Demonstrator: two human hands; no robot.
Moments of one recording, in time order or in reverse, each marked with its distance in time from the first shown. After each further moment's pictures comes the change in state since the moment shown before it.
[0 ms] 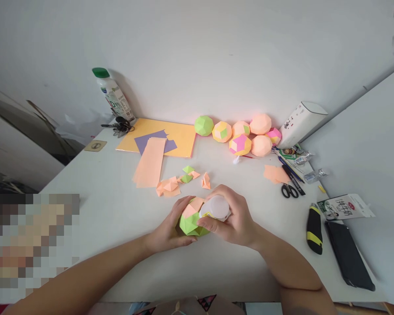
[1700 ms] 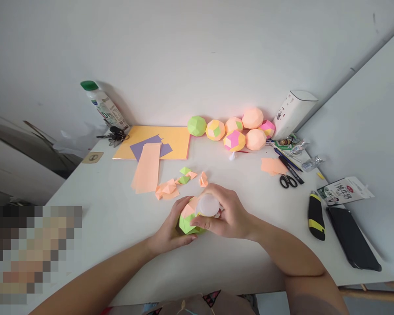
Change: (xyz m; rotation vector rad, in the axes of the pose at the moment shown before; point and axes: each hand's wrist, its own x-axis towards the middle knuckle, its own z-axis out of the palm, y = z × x) left_hand -0.001 -0.005 0.001 -0.012 0.000 0.047; right_hand -0.002 0.004 0.002 0.133 -0.082 0.025
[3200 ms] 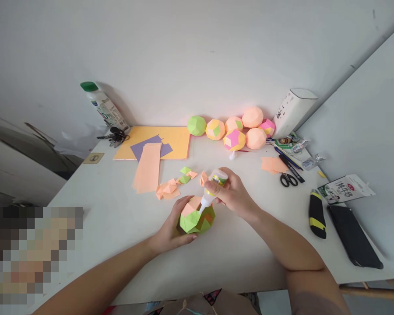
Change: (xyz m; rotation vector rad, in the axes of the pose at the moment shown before) left_hand 0.001 0.005 -0.002 0.018 -0.005 -0.051; right_hand 0.011 0.020 -0.012 0.366 0.186 0.543
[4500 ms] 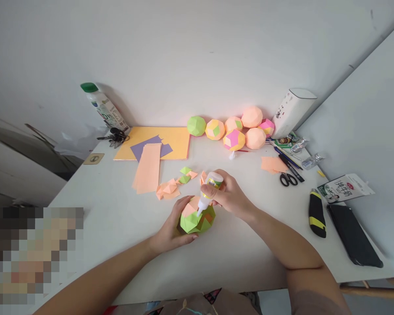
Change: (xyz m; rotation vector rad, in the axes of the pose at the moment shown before) left_hand 0.000 0.000 0.000 0.006 -0.009 0.009; right_hand 0.001 0.001 0.005 0.031 -0.090 0.003
